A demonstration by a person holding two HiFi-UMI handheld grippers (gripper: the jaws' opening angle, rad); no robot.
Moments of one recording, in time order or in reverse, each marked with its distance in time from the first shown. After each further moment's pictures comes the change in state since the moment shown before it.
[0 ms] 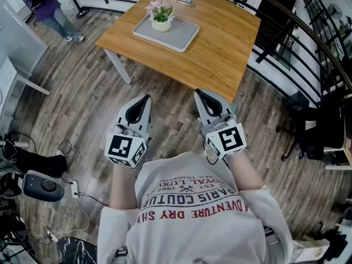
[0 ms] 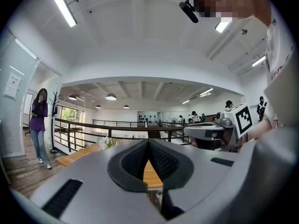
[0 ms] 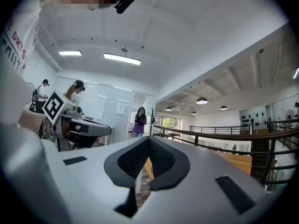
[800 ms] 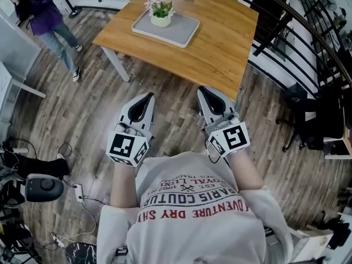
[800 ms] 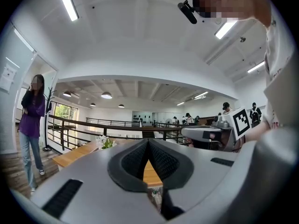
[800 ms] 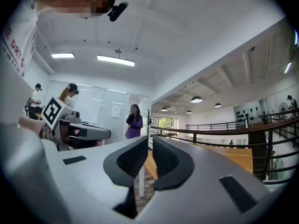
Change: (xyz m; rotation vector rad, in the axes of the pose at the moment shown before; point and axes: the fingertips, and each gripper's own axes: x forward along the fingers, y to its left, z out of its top) left arm -0.011 0.024 -0.003 -0.025 -0.004 -0.070; right arm 0.017 0.022 -0.001 0.076 -0.023 -0.049
